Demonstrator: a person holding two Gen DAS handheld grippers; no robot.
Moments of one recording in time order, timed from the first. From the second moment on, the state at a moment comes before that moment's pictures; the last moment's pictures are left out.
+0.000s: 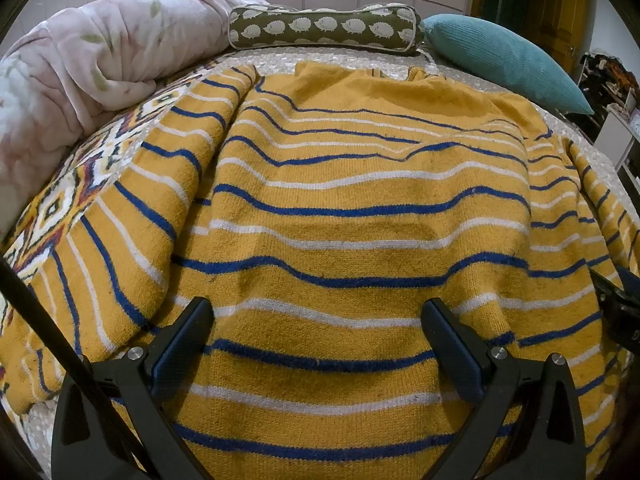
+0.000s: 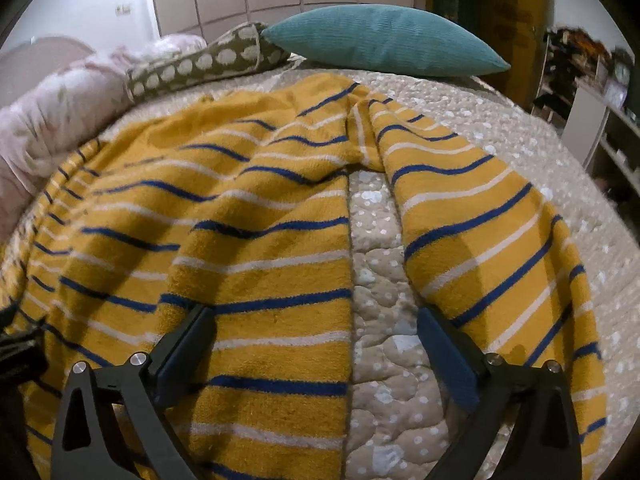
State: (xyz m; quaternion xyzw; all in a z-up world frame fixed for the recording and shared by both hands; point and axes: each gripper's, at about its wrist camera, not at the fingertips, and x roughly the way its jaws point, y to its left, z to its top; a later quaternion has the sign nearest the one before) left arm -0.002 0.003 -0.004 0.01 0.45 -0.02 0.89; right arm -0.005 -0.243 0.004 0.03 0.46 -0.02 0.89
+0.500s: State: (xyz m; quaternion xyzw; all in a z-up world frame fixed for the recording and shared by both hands) left arm -0.060 0.071 0.064 -0.06 0.40 -0.06 0.91; right arm -0.007 -0.251 0.003 0.05 0.44 -0.01 0.90
